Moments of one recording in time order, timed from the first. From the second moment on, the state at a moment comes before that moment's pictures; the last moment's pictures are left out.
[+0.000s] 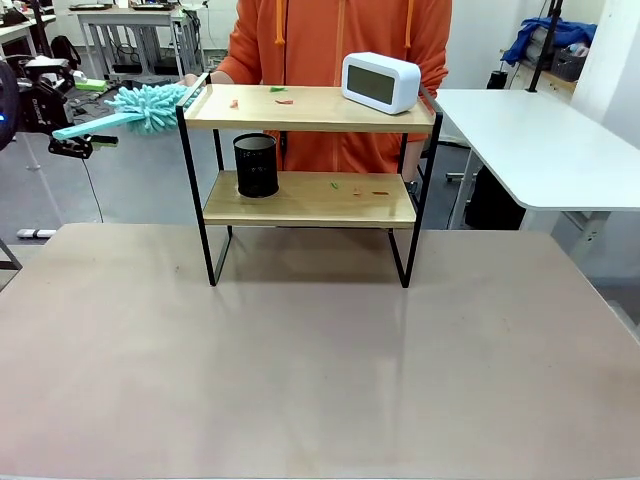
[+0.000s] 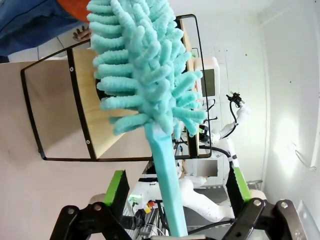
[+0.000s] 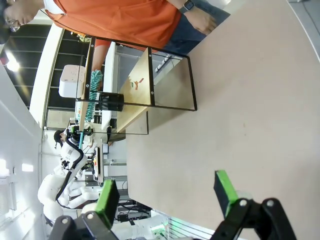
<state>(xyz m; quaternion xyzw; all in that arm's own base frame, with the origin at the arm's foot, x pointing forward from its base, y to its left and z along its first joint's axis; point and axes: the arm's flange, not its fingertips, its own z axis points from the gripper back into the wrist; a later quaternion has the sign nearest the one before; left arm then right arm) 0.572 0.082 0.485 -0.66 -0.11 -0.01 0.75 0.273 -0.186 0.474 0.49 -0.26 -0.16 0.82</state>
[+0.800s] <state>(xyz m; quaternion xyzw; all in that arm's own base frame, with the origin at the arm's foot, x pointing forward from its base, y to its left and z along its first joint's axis) 0.570 0.067 0.490 -0.66 -0.10 -0.03 0.75 0.272 -0.186 0.474 0.49 -0.26 -0.16 0.82</state>
